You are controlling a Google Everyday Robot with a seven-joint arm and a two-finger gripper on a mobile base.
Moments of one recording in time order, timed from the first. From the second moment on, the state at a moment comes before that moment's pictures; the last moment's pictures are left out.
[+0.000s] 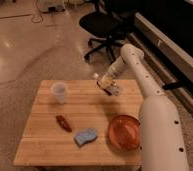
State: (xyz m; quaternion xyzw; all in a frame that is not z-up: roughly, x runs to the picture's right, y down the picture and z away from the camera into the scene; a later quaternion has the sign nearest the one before) arm 0.054 -0.044 0.901 -0.36 -0.23 0.22 0.88
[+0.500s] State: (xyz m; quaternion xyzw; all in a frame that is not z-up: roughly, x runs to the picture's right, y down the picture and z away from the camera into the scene) arm 0.061 -0.056 0.884 -0.32 -0.37 0.26 0.83
